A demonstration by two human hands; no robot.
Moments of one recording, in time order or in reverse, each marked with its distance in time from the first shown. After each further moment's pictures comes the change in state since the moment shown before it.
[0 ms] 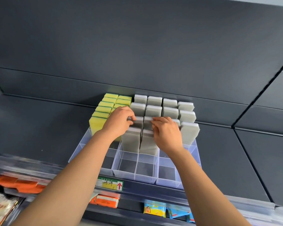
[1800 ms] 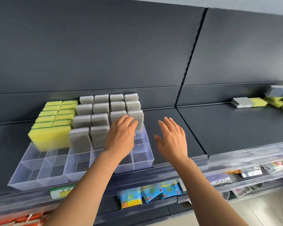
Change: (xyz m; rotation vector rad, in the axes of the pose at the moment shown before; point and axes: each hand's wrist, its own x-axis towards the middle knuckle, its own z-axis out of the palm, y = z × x) left_hand -0.050 0.137 0.077 0.281 0.099 0.485; right_hand -0.128 0.087 -0.079 -0.276 0.088 0.359
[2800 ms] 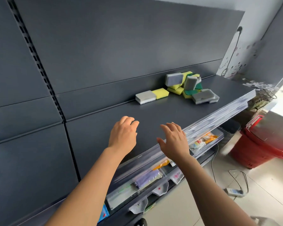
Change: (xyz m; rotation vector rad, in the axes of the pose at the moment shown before) left_hand 0.188 0.385 0.156 -0.211 -0.136 0.259; right_hand -0.043 0.423 -0.100 -0.120 -0.102 0.395
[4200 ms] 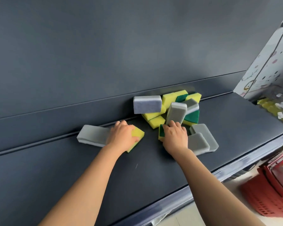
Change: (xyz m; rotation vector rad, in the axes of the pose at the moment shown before) left_hand 0.318 0.082 0.174 -0.081 -0.358 -0.426; right_hand 0.316 0.246 0.030 -0.221 -0.136 -0.130
